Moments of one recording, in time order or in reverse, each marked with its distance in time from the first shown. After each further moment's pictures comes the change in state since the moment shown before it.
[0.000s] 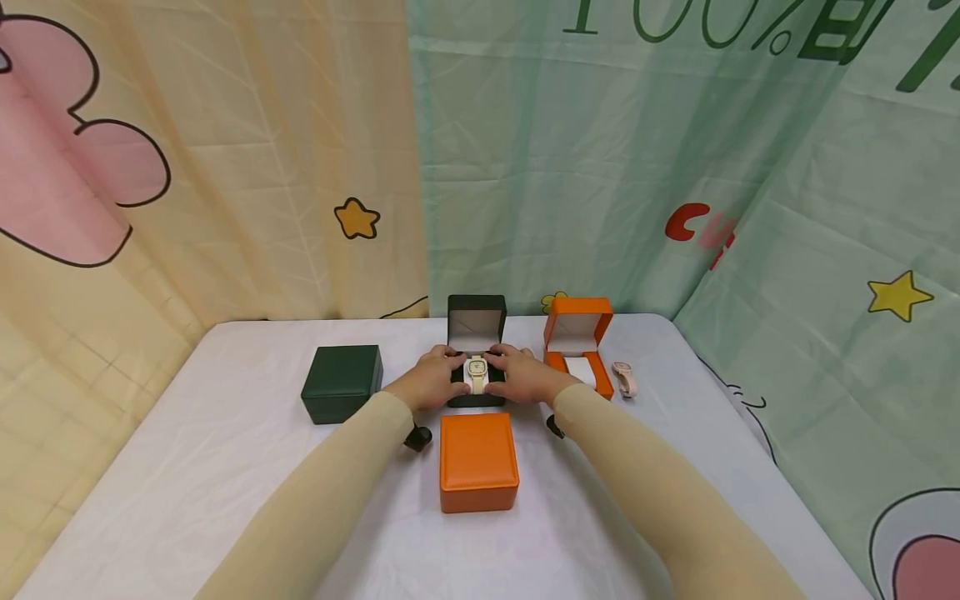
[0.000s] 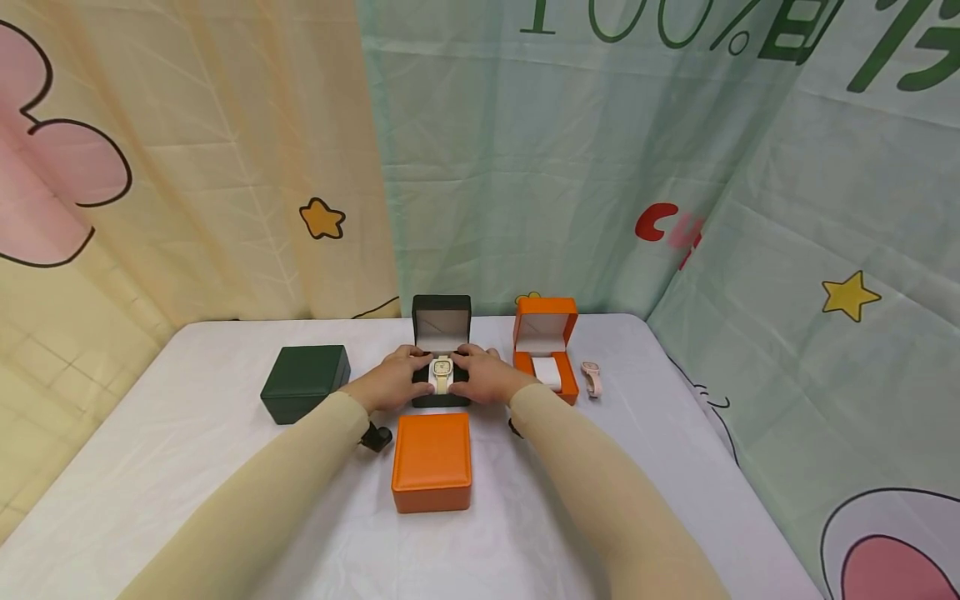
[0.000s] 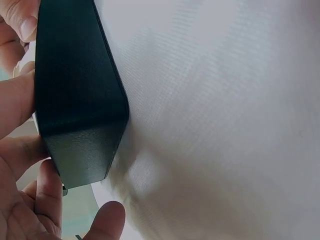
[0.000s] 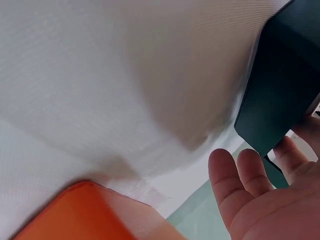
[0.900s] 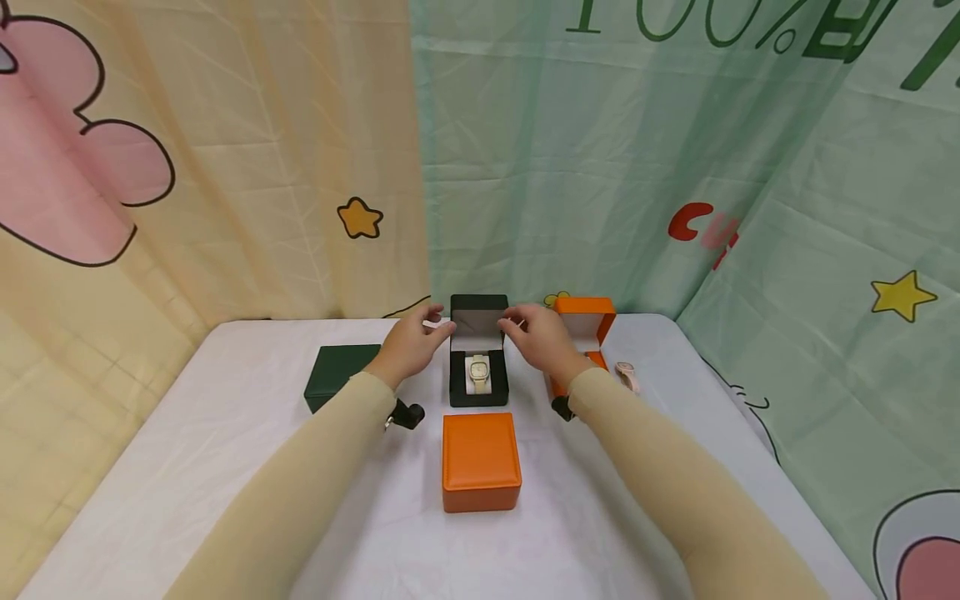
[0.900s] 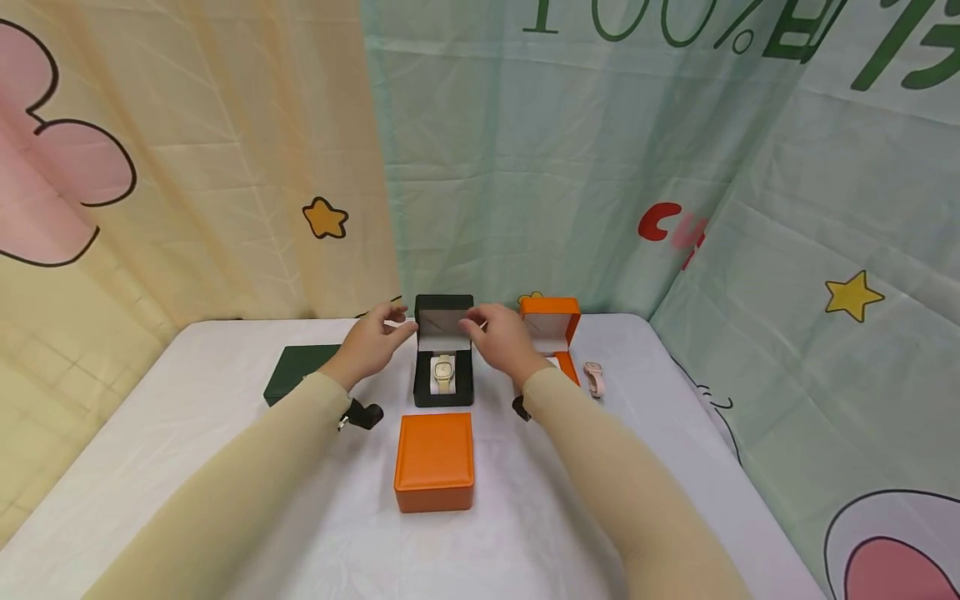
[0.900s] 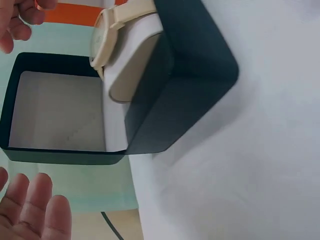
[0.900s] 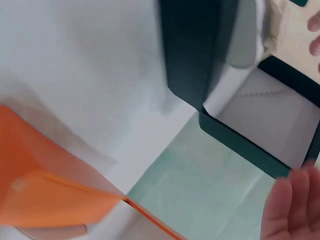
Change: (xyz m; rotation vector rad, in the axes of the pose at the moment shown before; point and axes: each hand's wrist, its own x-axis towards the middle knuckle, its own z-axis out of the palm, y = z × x) left_hand -0.007 -0.008 -0.051 -0.483 0.328 -0.048; right_hand -0.010 -0.003 -0.046 0.353 0.478 0.003
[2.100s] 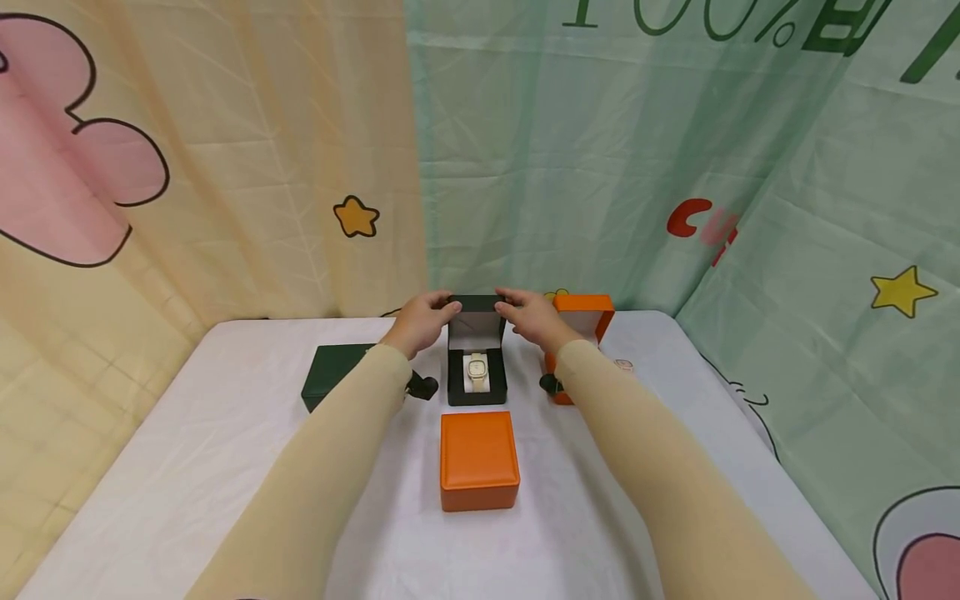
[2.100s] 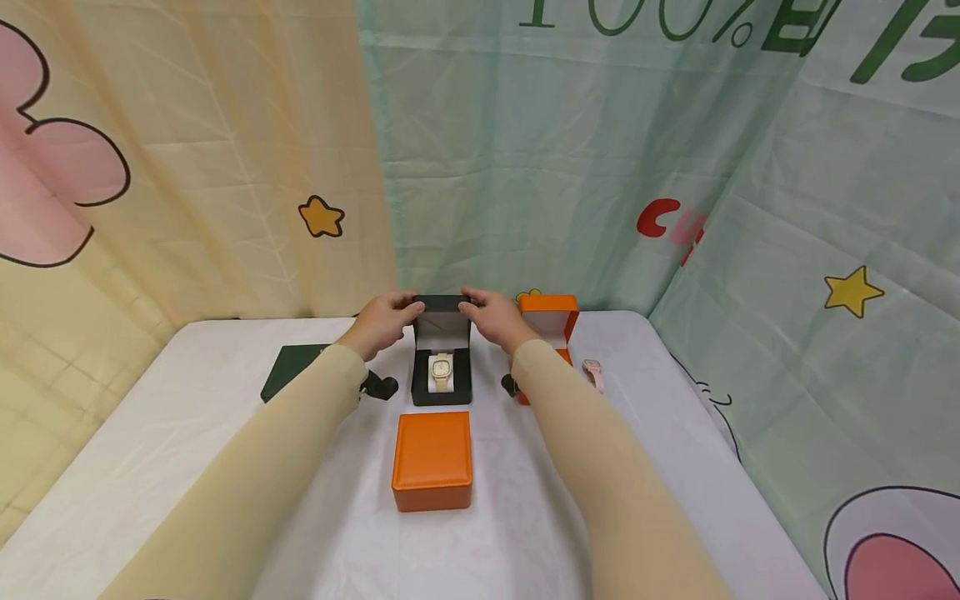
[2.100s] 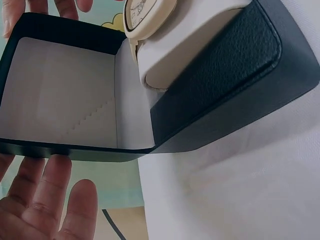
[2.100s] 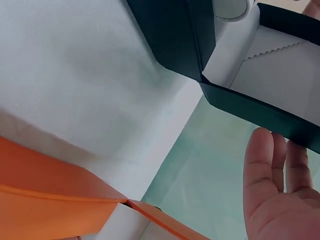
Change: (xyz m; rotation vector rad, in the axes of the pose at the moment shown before) left_hand 0.040 0.012 0.002 -0.092 -0.060 -0.134; right_hand 0.042 0.006 -0.004 0.336 -0.153 0.285
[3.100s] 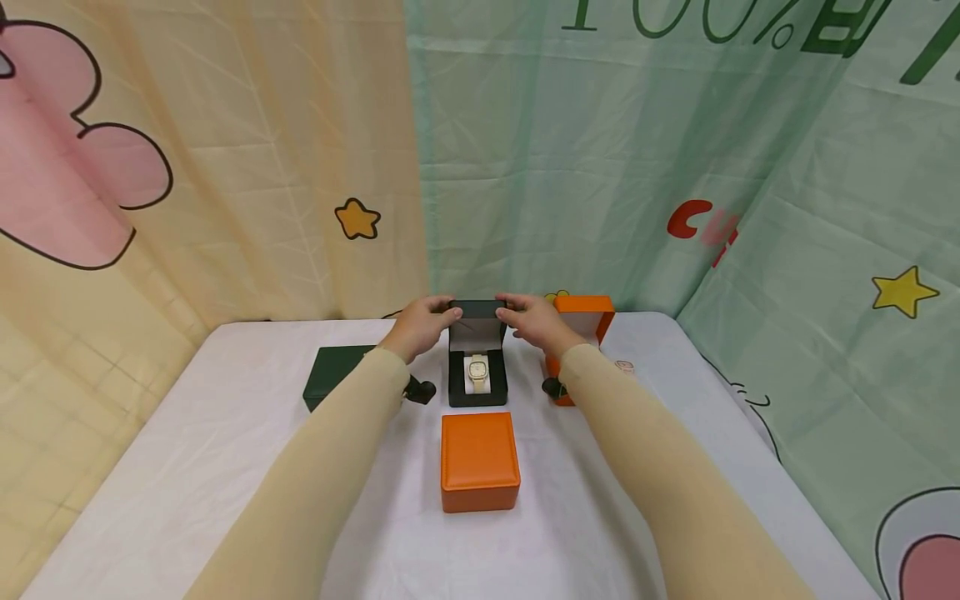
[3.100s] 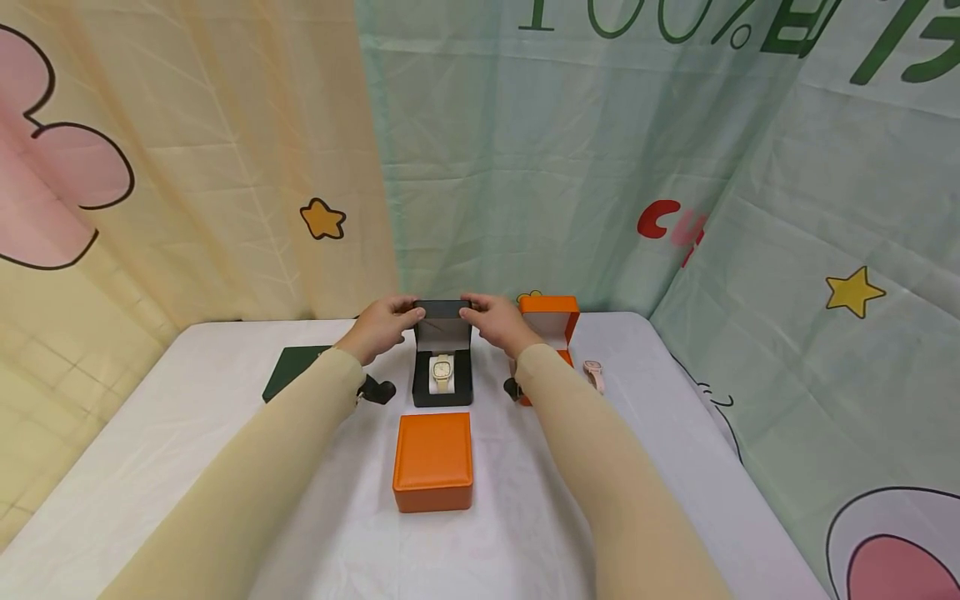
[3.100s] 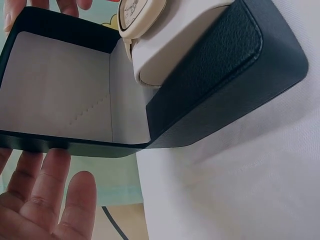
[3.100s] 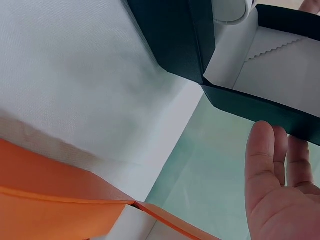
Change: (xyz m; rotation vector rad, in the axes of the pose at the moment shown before) left_hand -0.007 0.001 -0.001 -0.008 -0.033 -0.022; right_hand -0.006 0.005 -0.002 0.028 -0.045 -0.031
